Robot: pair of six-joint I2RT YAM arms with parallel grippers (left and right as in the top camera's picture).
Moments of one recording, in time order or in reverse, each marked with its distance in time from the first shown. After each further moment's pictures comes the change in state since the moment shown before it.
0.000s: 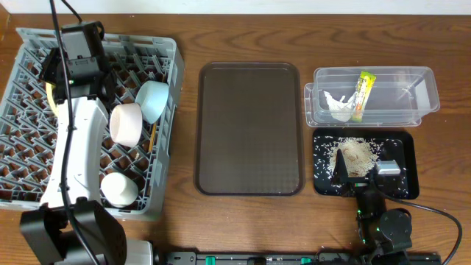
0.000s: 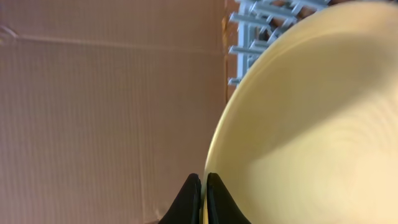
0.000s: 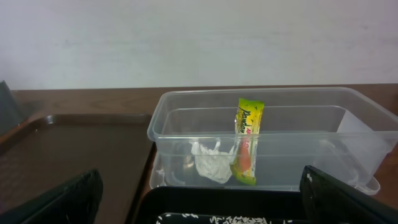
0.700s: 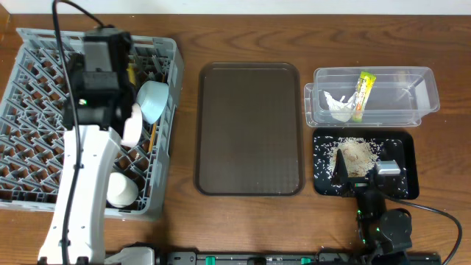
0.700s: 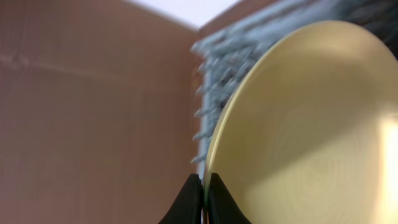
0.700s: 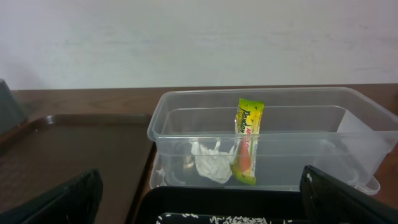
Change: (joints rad) left arm -0.161 -0.201 0.001 -0.190 0.090 -0.181; right arm 0.000 0.000 0.000 0.000 0.000 0.000
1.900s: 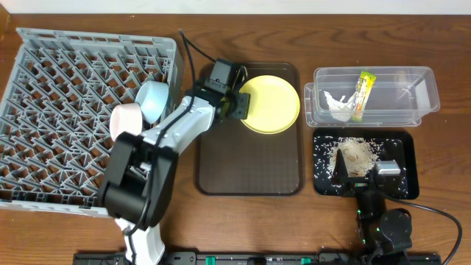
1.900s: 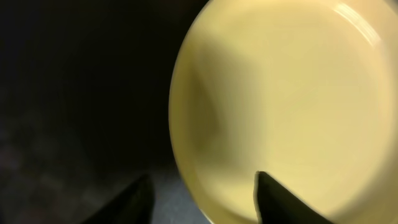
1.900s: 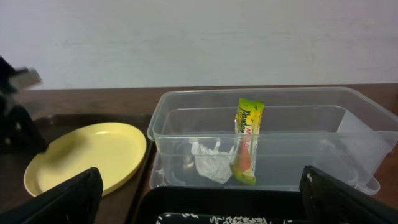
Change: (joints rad) left arm -0.417 0.548 -0.094 0.289 0.851 -0.817; right arm 0.000 0.000 0.000 0.000 0.000 0.000
